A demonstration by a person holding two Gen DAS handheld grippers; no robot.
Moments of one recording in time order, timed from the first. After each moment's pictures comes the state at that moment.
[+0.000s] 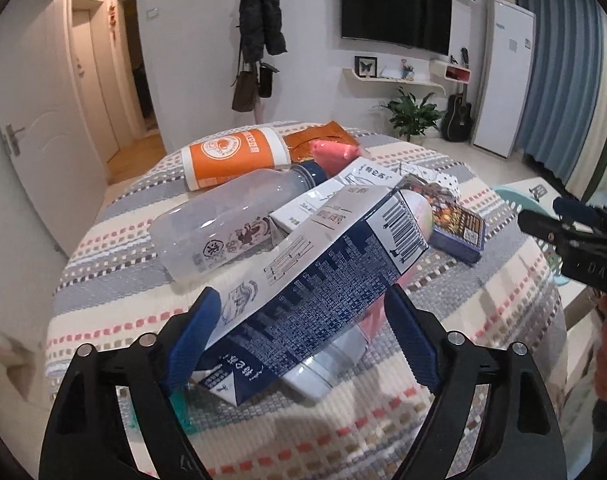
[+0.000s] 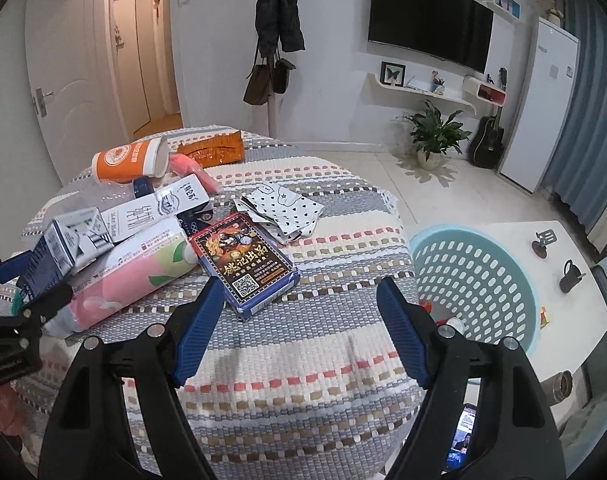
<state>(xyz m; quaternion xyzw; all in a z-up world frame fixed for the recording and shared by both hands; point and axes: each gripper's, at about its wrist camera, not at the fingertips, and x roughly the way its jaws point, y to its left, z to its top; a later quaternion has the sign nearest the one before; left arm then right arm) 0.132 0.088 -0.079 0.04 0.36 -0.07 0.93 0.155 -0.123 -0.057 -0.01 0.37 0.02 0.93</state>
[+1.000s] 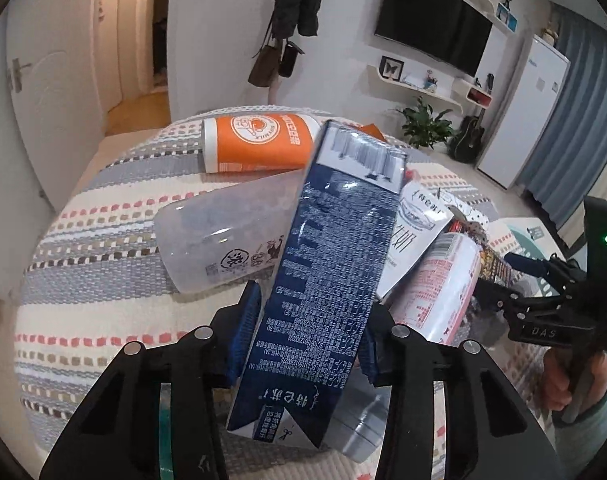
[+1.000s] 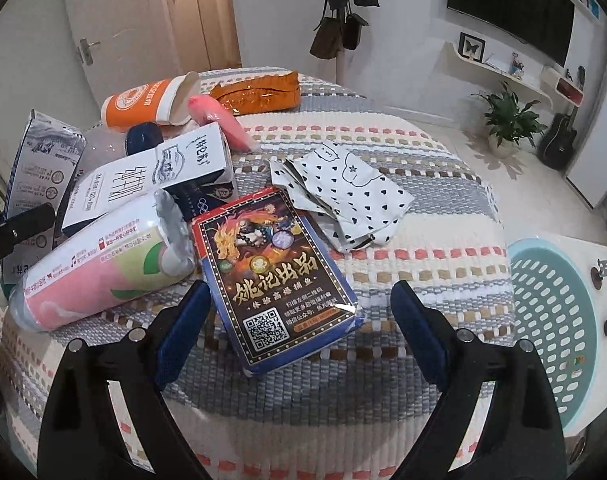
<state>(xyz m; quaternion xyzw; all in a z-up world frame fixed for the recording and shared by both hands) 0.181 0.122 -0.086 -0.06 0.40 -0.06 0.91 0.236 -0.101 -0.113 -0.03 0.44 0.15 0.88</state>
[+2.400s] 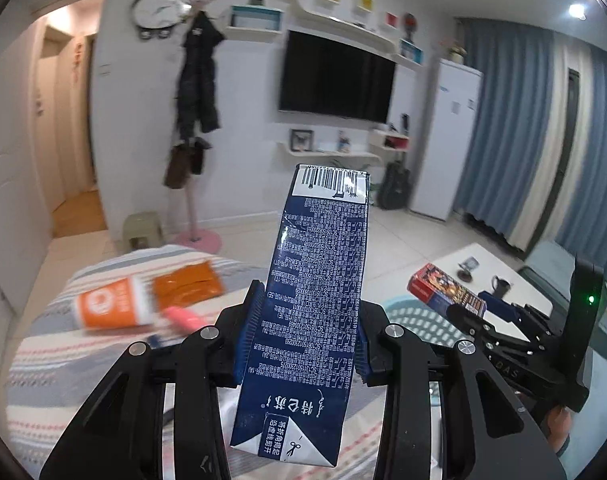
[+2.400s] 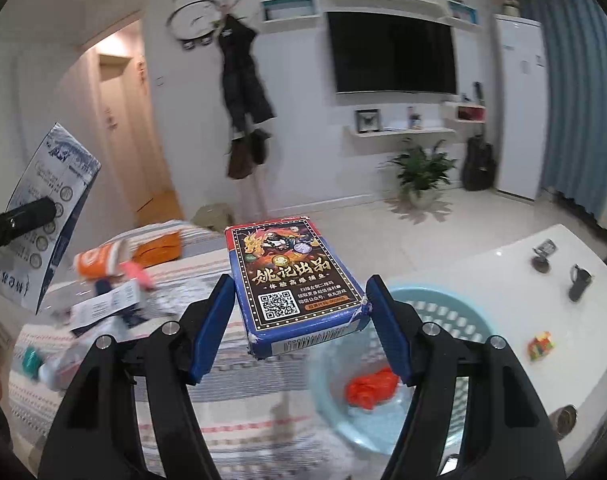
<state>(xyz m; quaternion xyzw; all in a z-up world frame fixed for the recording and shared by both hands) 0.165 -0.060 0.030 0.00 0.26 -0.19 0.95 0.154 -0.288 -0.016 0.09 0.26 0.02 0.96</state>
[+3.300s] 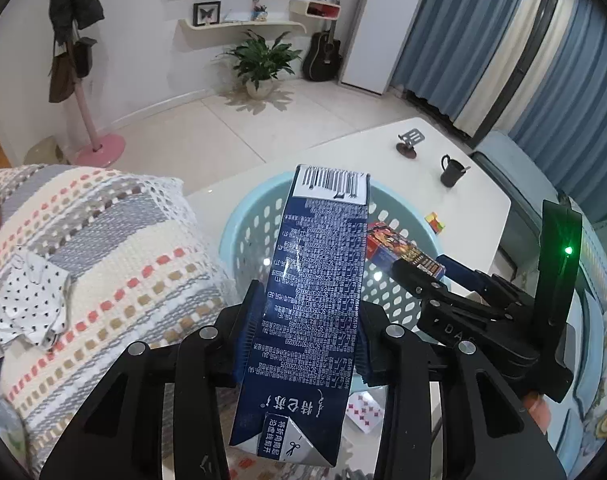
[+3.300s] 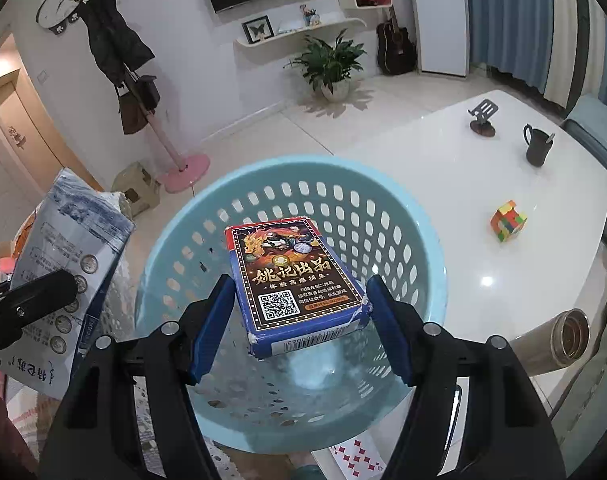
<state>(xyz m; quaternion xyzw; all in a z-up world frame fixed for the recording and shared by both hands) 0.251 -0.230 -0.126 0.05 0.46 -0.30 0.83 0.194 -0.411 -0.166 0.19 0.41 -0.10 0.88</state>
